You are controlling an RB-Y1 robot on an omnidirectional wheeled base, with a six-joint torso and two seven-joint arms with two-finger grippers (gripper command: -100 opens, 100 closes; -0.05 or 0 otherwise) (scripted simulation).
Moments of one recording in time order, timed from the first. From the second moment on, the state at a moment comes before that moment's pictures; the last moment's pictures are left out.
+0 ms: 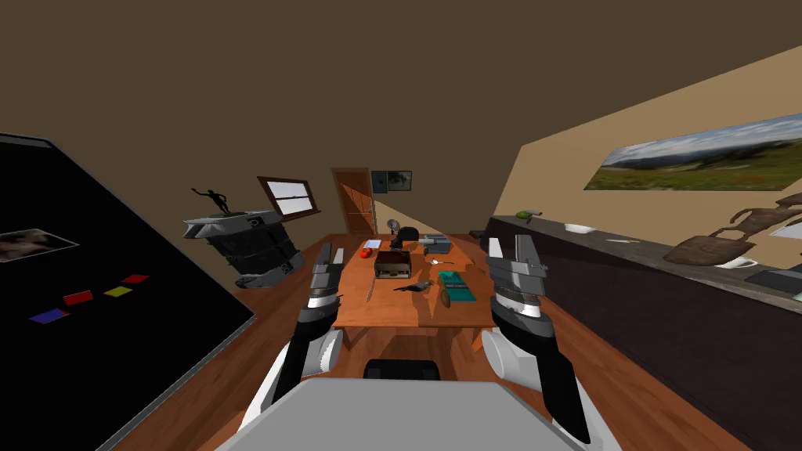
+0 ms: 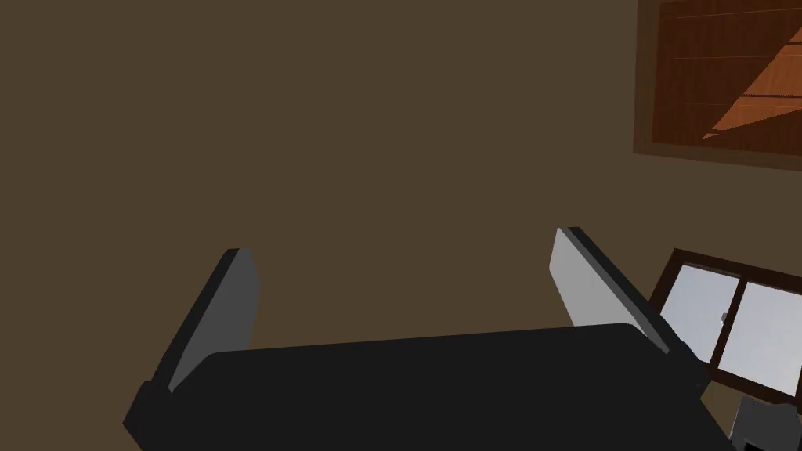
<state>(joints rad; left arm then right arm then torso) 0.45 -0.05 -0.05 -2.22 -0.11 -0.57 -0.12 0.45 -0.01 -0.07 -2.38 -0.02 -0.59 0.06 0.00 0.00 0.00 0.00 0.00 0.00</state>
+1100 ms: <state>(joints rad) 0.37 0.16 0.00 -1.95 -0.18 -0.38 -0.14 0.45 -0.01 -0.07 -2.38 -0.02 -0.59 0.06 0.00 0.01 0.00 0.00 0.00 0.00</state>
